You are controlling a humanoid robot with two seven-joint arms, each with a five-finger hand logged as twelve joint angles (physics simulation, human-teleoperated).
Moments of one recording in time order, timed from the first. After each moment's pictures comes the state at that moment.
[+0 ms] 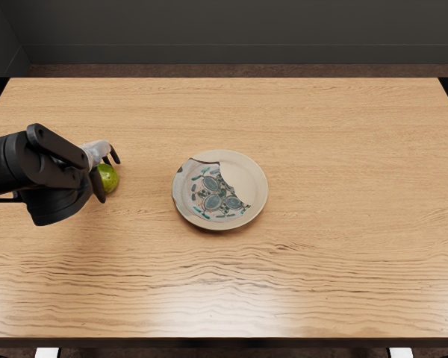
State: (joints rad) left arm -1.77 0.12 1.20 -1.42 -0.15 0.54 0.11; right arm -0.03 0.00 0.25 0.16 0.02 0.01 -0.15
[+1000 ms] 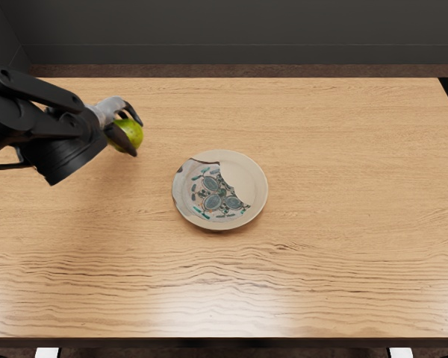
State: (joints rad) left arm -1.89 0.24 0.96 -1.43 -0.27 0.50 0.11; right arm -0.03 0.00 0.25 0.16 0.02 0.01 -0.15
